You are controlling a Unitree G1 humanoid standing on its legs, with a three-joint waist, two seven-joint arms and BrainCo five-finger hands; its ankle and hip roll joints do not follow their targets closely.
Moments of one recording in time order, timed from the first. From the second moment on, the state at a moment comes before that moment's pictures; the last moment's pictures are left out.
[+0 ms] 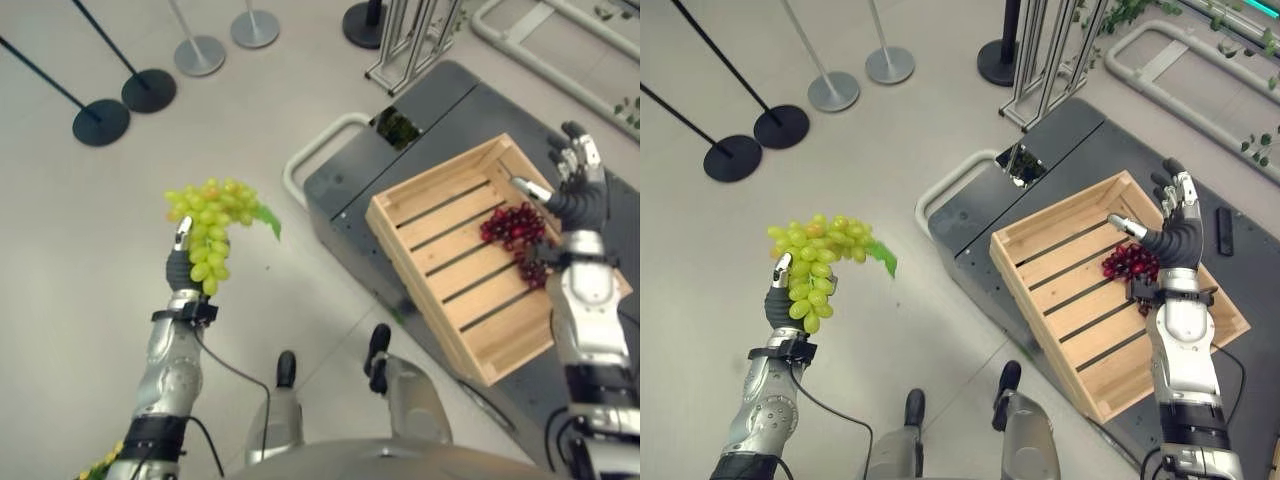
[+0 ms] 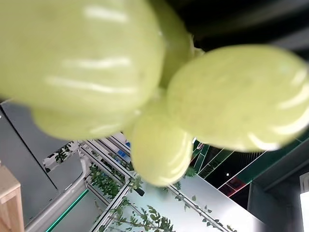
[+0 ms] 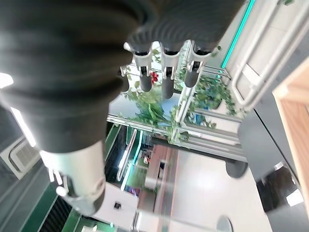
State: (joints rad) left arm 0.07 0.33 0.06 0.06 -0.95 -0.22 -0.21; right arm -0.15 -0.46 -0.22 0.09 0.26 -0.30 -0.10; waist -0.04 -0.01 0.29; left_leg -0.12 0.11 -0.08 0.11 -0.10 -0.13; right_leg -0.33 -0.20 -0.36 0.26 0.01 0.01
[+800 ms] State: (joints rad) left arm 0.11 0.30 0.11 0.04 -0.84 -0.22 -0.17; right arm 0.01 -0.41 -0.19 0.07 0.21 -0.22 -0.06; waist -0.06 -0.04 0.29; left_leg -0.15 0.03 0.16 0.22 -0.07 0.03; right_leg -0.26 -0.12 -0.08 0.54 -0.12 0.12
